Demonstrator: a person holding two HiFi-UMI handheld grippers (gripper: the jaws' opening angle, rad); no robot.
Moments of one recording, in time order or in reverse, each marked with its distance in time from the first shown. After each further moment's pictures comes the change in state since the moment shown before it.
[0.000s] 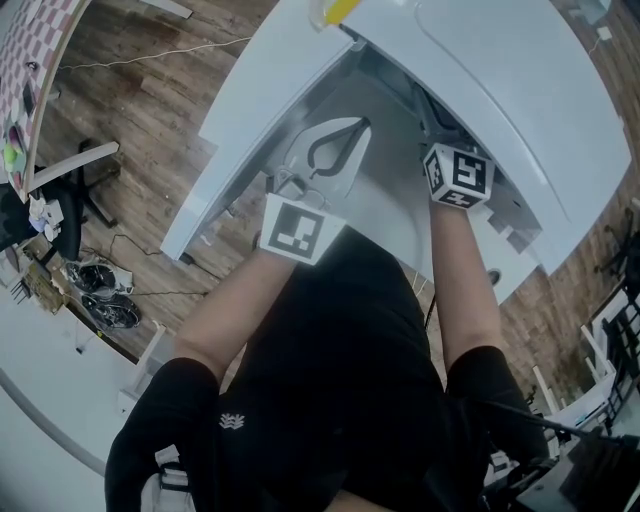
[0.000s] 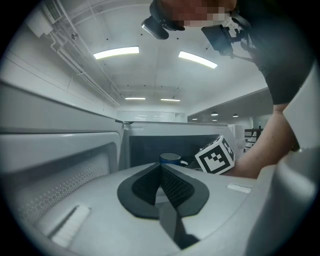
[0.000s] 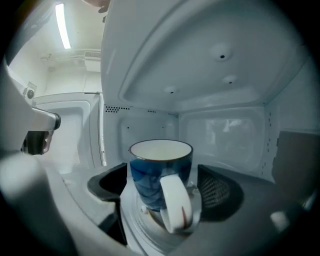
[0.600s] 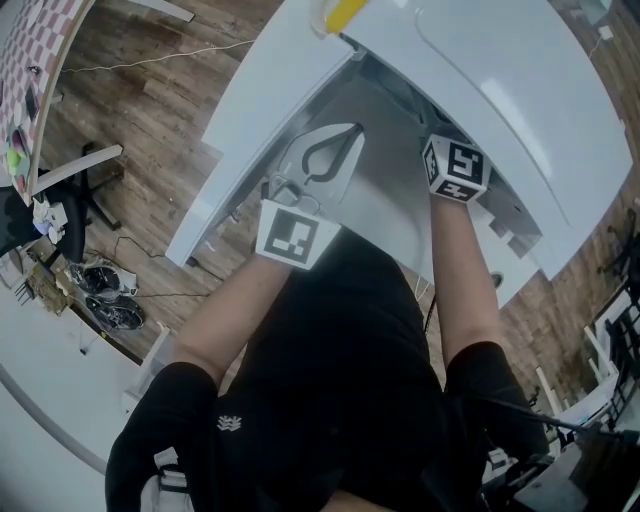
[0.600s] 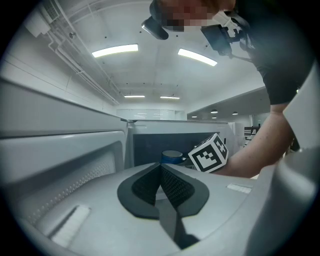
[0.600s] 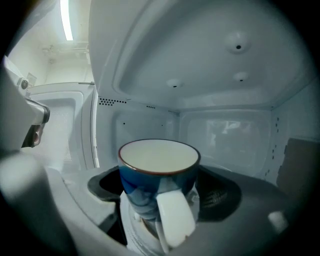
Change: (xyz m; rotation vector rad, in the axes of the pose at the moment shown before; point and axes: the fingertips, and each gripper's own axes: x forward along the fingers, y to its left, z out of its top) left arm -0.005 0.008 -0.004 0.003 0.026 -0.001; right arm 0.018 -0.004 0.002 -0.055 0.024 -0.032
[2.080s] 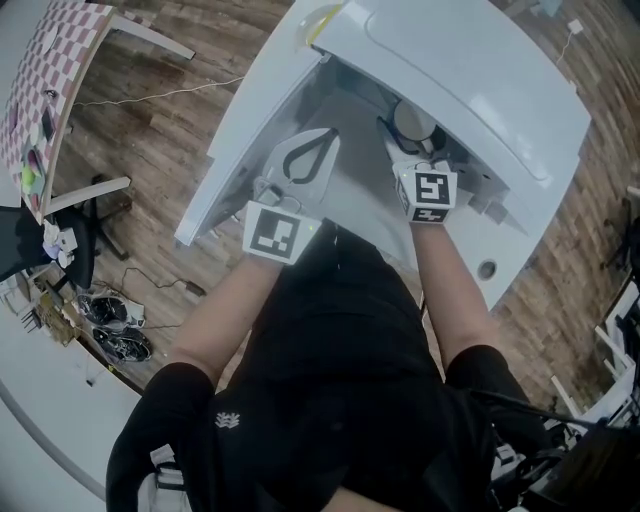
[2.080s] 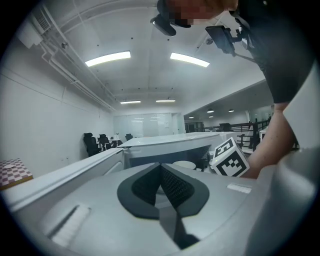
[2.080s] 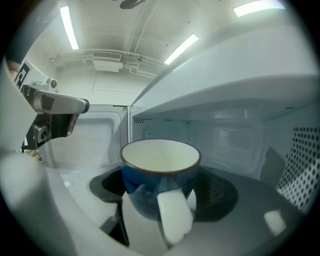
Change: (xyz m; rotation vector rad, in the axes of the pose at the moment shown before) left arm -0.031 -0.017 0.056 0.052 -0.059 0.008; right arm -0.081 0.039 0.012 0.006 0.004 0.112
